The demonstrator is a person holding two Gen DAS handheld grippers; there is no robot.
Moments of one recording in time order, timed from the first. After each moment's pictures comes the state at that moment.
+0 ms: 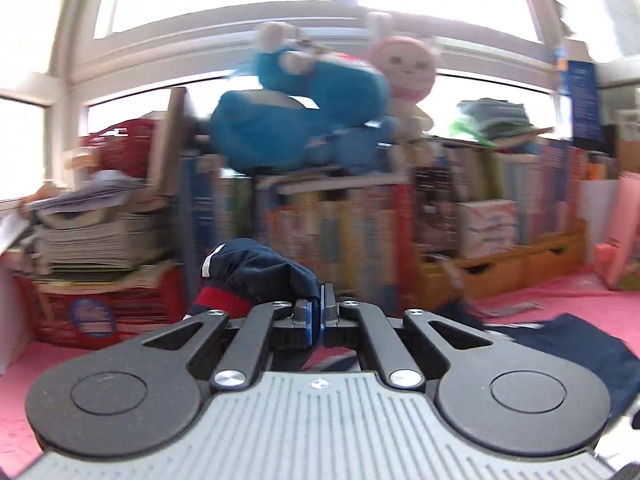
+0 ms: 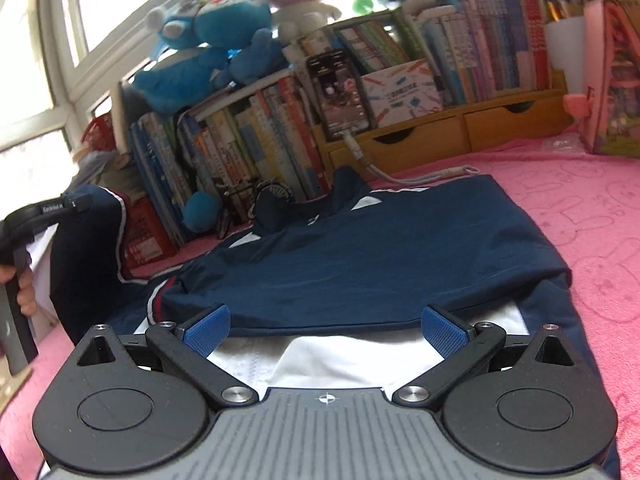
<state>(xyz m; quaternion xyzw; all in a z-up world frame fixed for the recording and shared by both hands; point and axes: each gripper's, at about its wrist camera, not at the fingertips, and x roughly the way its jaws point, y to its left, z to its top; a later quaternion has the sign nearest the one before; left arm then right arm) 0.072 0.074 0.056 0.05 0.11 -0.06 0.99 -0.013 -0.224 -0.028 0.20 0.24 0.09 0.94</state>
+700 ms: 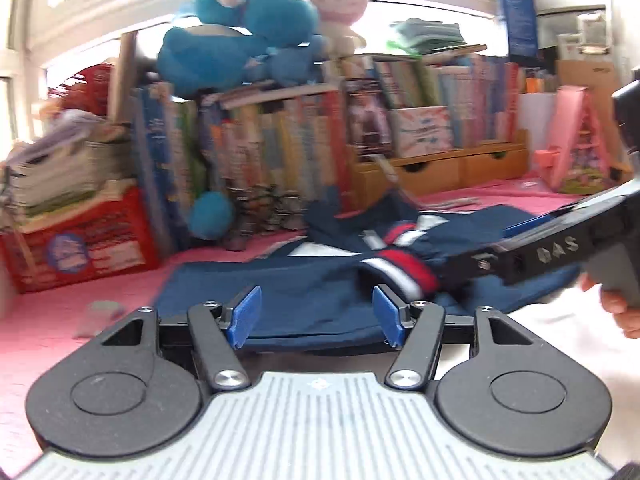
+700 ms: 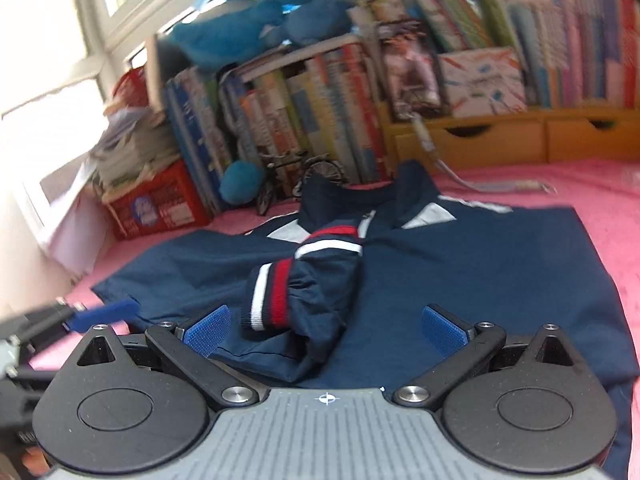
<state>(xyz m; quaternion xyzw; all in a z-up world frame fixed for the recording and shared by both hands) 0.008 0.087 0.011 0.10 0.19 -0.05 0.98 0.067 -0.136 -0.004 0.01 0.29 0.20 0.94</state>
